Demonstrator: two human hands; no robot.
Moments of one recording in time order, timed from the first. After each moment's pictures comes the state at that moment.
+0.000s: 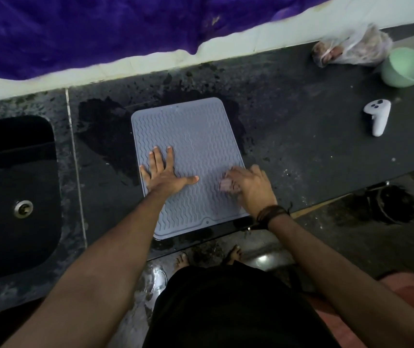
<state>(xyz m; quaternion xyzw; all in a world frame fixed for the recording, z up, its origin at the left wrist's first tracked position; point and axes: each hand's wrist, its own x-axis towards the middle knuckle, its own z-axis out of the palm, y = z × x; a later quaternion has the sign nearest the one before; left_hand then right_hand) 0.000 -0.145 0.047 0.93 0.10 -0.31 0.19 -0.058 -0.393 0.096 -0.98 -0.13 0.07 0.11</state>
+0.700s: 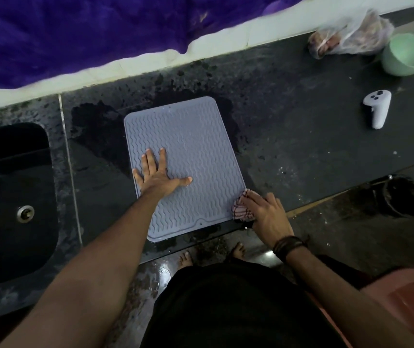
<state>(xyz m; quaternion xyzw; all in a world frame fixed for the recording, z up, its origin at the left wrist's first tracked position) 0.002 -0.146 0.047 0.92 0.11 -0.31 0.19 -0.122 -0.438 0.087 -0.99 -0.09 0.10 0.09</state>
